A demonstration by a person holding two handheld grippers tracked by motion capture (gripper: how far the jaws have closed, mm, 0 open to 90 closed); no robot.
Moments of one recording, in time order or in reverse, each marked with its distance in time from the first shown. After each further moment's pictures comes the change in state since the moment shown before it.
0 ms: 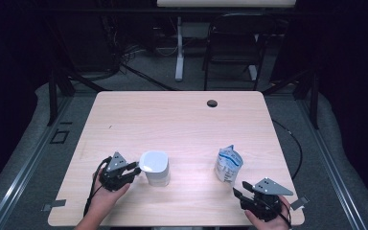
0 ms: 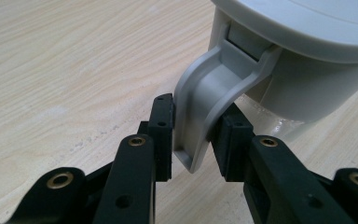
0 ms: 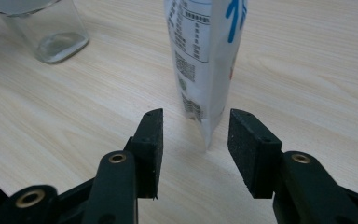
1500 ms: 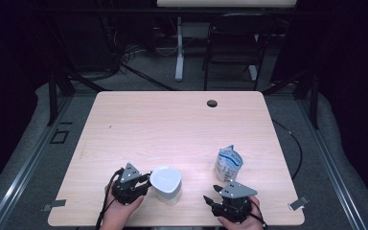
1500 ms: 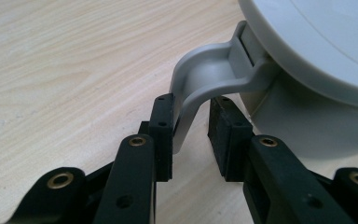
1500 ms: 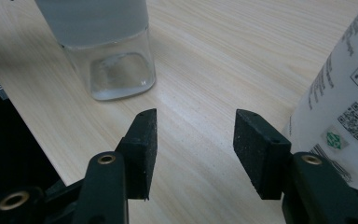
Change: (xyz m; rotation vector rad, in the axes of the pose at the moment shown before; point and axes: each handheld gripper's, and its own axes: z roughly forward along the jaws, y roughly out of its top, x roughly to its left) left arm -0.055 0.003 -0.001 0.025 -0.047 -0.096; right arm 0.061 0.015 0.037 0.035 0.161 -0.172
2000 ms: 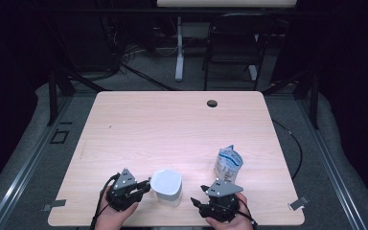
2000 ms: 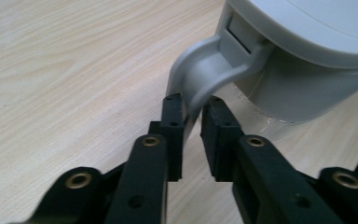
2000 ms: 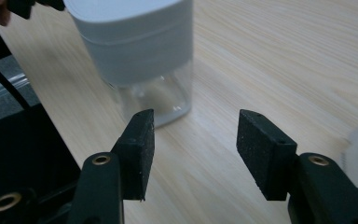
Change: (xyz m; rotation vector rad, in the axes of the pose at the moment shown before) left arm -0.002 -0.011 -0.016 0.009 -0.064 0.047; right arm 0.025 0.024 0.013 0.013 0.086 -0.014
